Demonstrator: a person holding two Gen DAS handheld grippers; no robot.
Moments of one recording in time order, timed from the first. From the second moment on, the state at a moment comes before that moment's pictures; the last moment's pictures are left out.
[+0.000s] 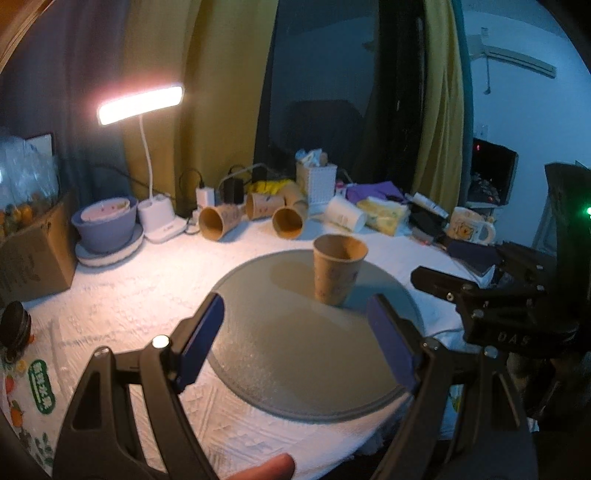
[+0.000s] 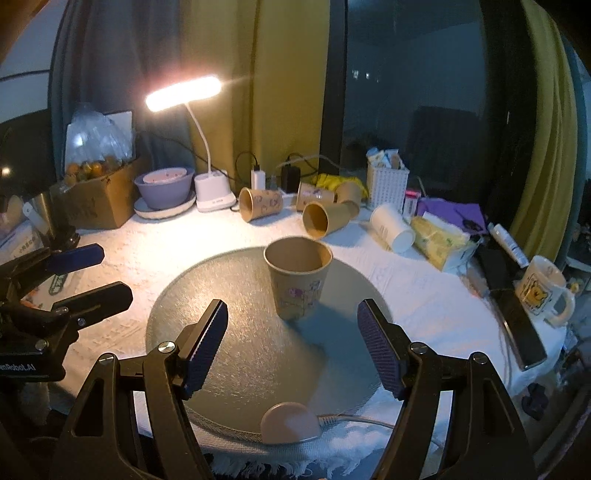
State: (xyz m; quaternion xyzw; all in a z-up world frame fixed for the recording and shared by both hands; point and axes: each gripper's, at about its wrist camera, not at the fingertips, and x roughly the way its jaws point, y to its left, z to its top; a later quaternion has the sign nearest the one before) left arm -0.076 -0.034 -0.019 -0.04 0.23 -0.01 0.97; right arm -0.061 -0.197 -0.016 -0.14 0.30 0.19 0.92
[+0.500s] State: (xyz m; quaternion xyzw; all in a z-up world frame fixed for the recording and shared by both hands) left arm -0.101 -0.047 0.023 -0.03 0.17 -0.02 0.99; right arm -0.094 -0.201 0.032 -0.14 0.26 0.19 0.94
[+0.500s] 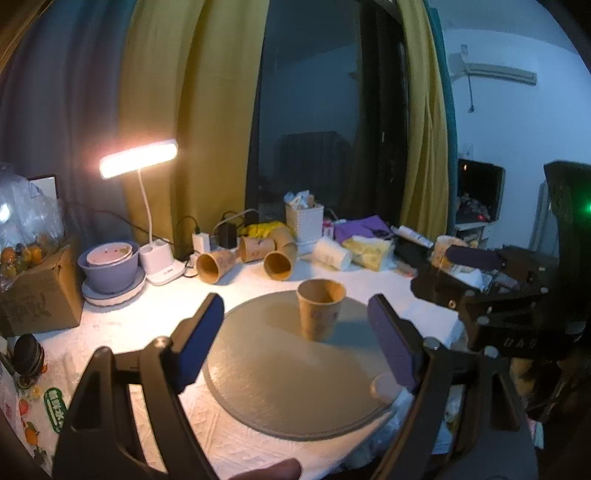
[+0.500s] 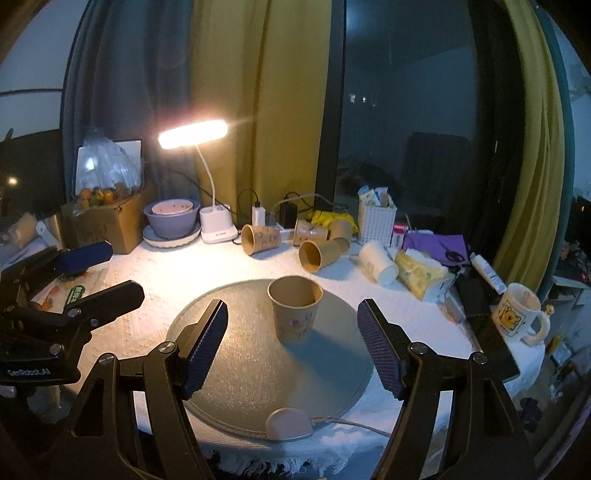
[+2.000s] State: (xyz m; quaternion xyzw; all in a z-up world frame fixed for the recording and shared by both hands) left arm -0.139 -0.035 0.053 -0.05 0.10 0.00 0.99; right arm -0.117 -0.213 0.066 -0.12 0.23 0.19 0.95
